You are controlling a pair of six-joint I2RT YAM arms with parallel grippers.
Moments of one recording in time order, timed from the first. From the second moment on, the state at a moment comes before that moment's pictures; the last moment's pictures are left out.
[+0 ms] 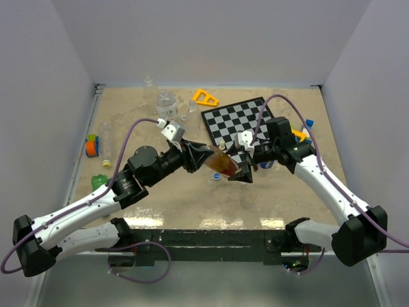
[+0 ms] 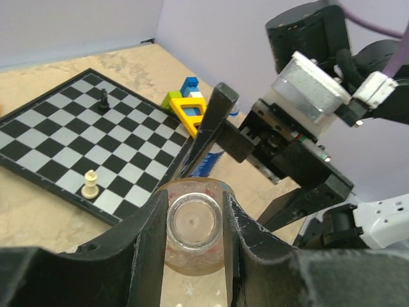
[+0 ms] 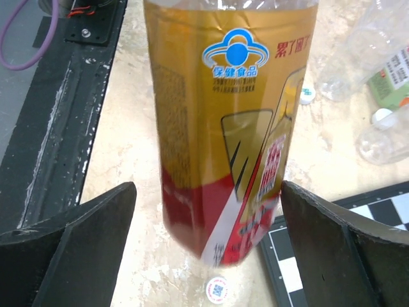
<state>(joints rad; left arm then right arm) -0.92 0.95 0.79 0.18 -0.04 -0.38 0.40 1.20 0.98 -0.57 -1.06 -0.80</state>
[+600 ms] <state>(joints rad) -0.87 1.15 0.93 -0.08 -0.21 -0.16 0.38 1.13 0.97 -0.59 -1.01 -0.84</state>
